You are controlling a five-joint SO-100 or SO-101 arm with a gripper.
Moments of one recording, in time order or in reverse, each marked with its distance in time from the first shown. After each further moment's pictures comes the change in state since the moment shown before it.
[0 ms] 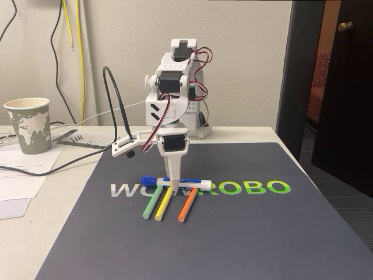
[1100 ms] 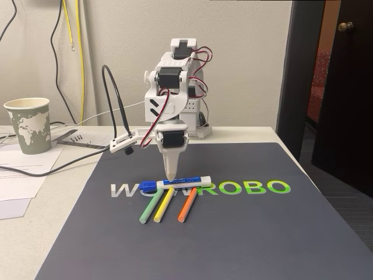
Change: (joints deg) arm 0.1 0.3 -1.4 -0.4 -0.2
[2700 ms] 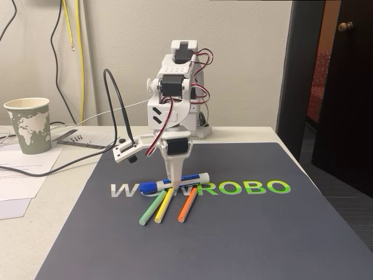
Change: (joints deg) arm -1.1 -2.0 0.2 -0.1 -3.6
